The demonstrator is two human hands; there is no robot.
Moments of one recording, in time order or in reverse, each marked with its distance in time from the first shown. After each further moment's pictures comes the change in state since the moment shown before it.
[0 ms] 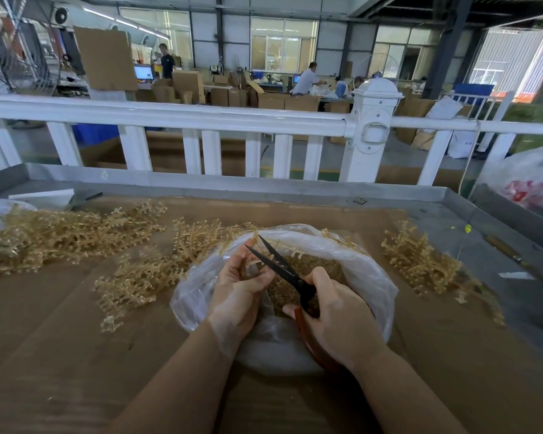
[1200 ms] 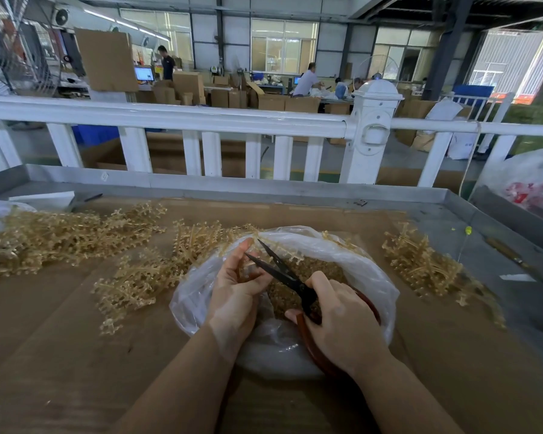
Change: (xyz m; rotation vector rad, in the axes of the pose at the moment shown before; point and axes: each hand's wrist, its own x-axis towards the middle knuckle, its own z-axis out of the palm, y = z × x) left_hand -0.007 0.003 0.008 0.029 0.111 0.020; right_hand -0.004 -0.002 -0.004 -0.051 0.045 -0.040
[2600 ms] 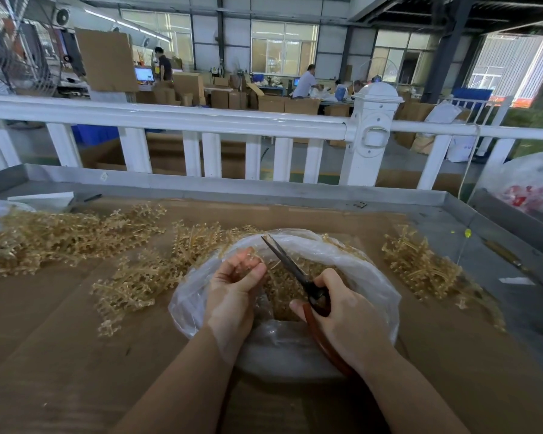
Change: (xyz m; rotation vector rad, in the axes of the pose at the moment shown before) left_hand 0.007 -0.001 0.001 -0.065 0.125 0.053; right_hand 0.007 -0.001 -0.011 0.166 -0.065 0.200
